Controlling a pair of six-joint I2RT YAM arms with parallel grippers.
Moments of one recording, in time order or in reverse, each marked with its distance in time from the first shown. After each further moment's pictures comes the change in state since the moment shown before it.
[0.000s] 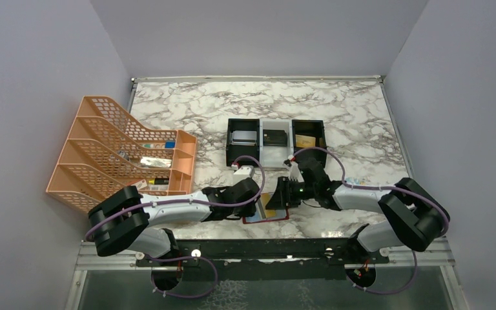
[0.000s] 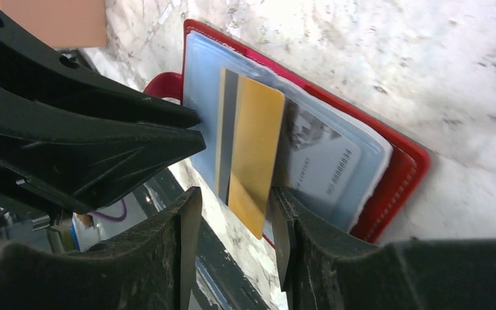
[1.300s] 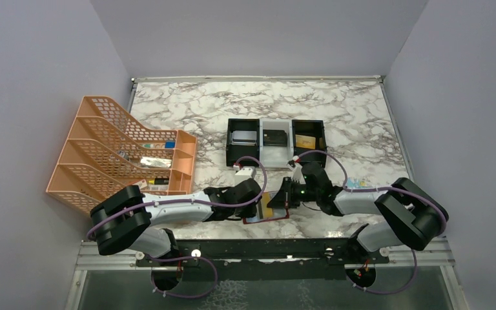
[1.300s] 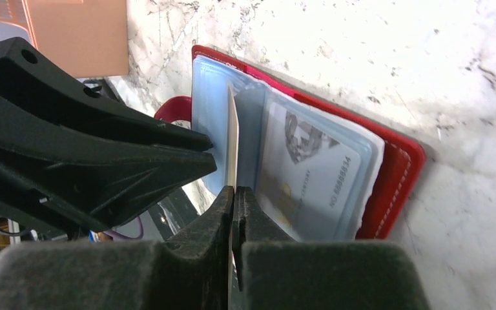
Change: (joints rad) left arm -0.012 0.016 0.013 -0.013 0.003 0.002; right arm 0.001 0.063 -0.063 0.237 -0.006 0.120
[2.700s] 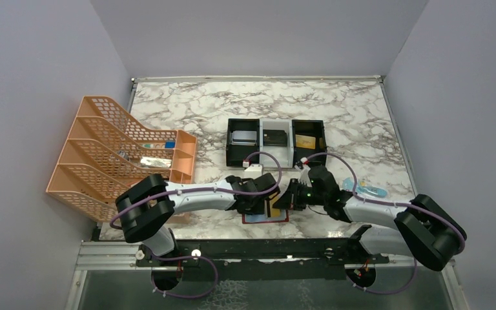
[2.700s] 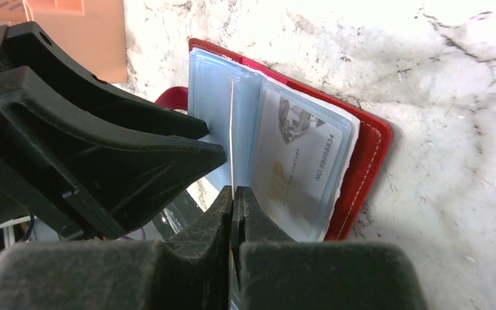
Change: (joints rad) left arm -0.008 0.200 0.271 -0.320 -0.024 -0.104; right arm -0.001 -0.174 -0.068 -0.099 0.068 0.037
